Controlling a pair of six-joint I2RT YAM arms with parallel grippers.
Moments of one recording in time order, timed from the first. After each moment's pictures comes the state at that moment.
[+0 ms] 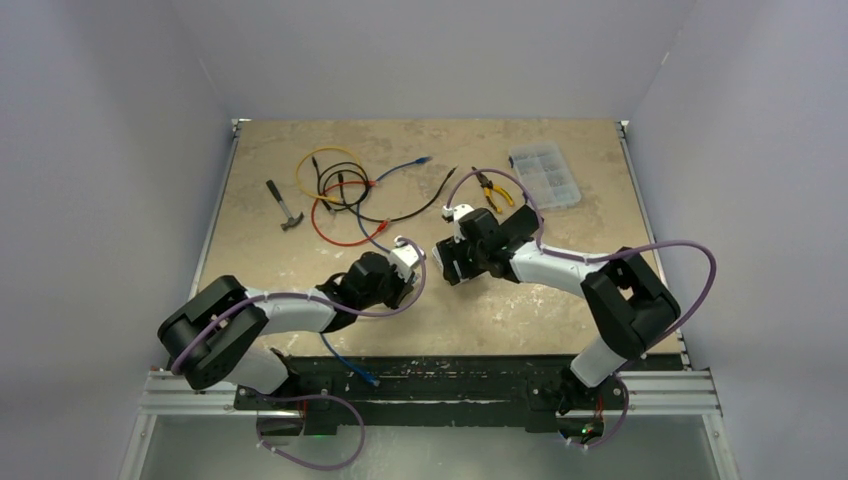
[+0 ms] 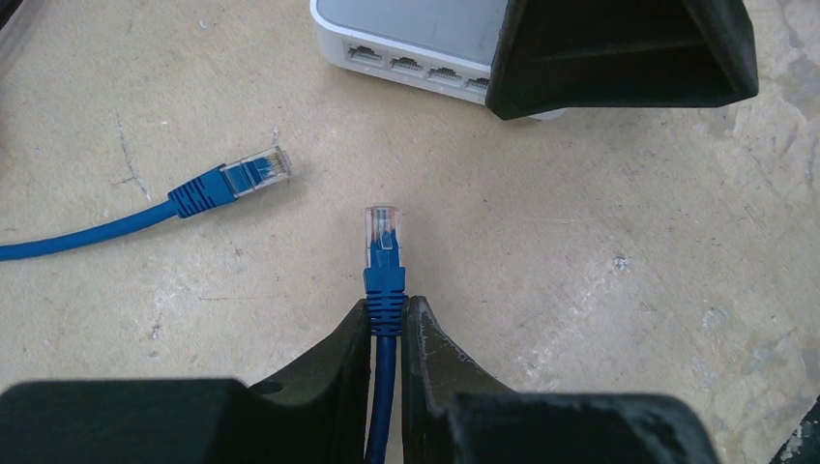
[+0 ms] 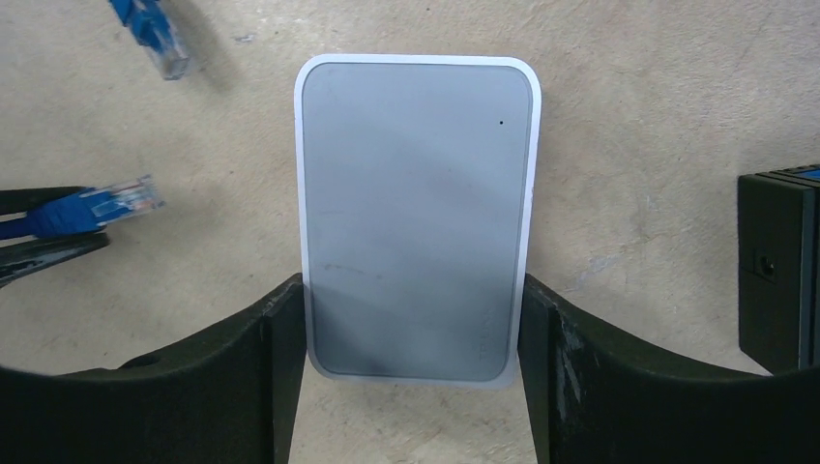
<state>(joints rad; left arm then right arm) -0.81 1.44 0.44 0.43 0.00 -0.05 0.67 1.62 0.85 -0.13 0.02 0.19</state>
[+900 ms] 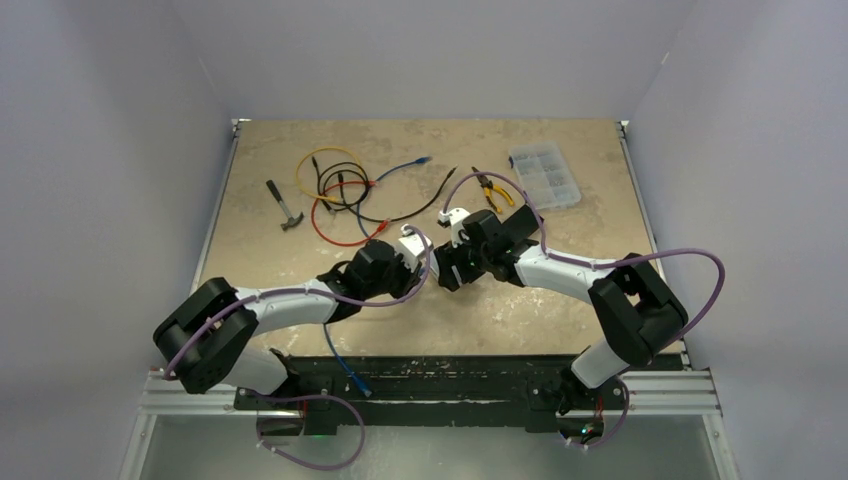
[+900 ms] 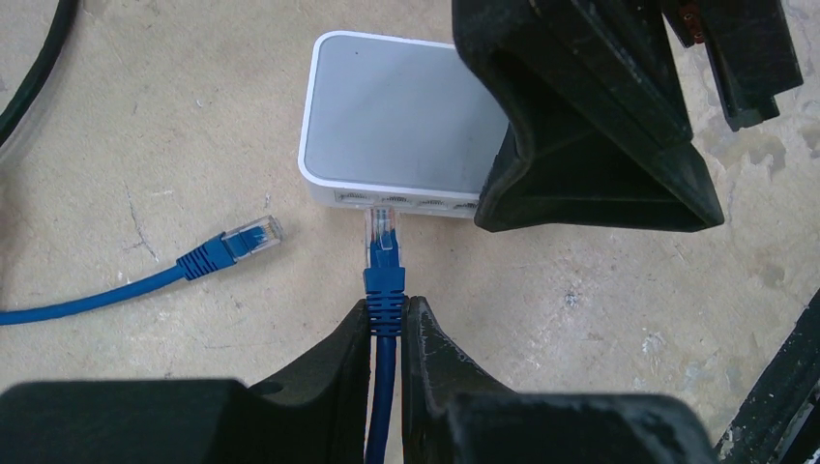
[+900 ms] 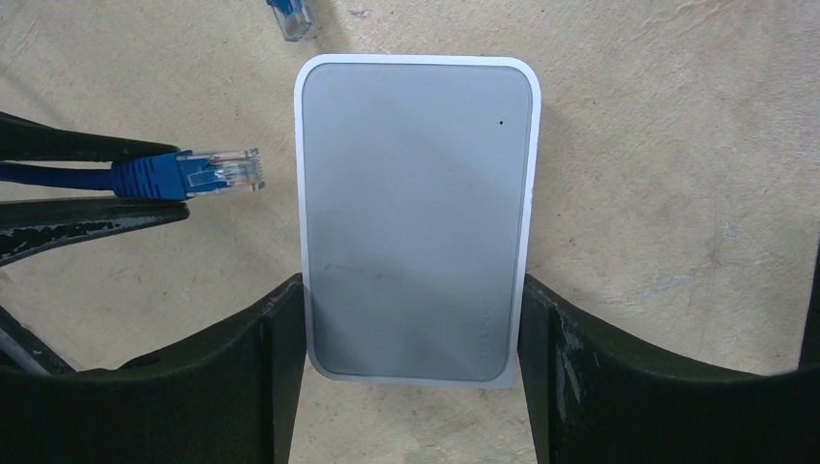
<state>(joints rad) -0.81 1.40 0.55 0.29 0.05 -0.05 0.67 1.56 0.81 -0.10 -0.14 0.12</state>
